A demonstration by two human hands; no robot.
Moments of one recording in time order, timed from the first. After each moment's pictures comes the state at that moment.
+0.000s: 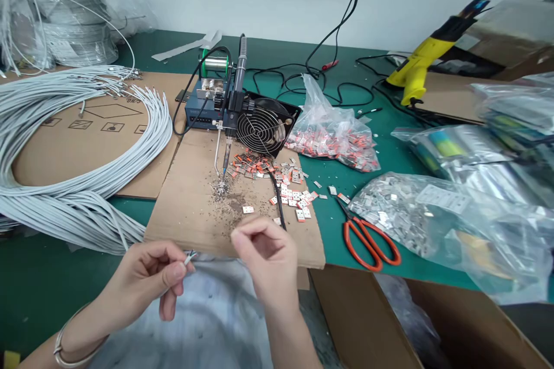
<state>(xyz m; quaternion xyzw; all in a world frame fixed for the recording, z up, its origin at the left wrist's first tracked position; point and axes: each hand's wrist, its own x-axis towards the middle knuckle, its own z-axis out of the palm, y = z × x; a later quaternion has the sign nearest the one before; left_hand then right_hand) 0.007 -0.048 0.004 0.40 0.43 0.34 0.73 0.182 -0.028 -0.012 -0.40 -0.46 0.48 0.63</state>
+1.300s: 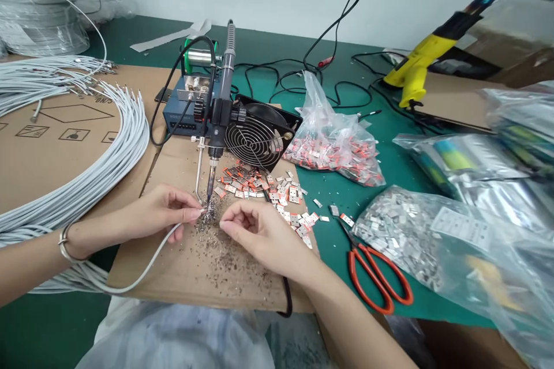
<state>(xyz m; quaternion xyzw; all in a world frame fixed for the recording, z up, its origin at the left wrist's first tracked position) 0.020 0.091 0.013 0.56 0.44 0.15 0.69 0.223 0.060 0.004 -0.46 -0.63 0.55 0.31</state>
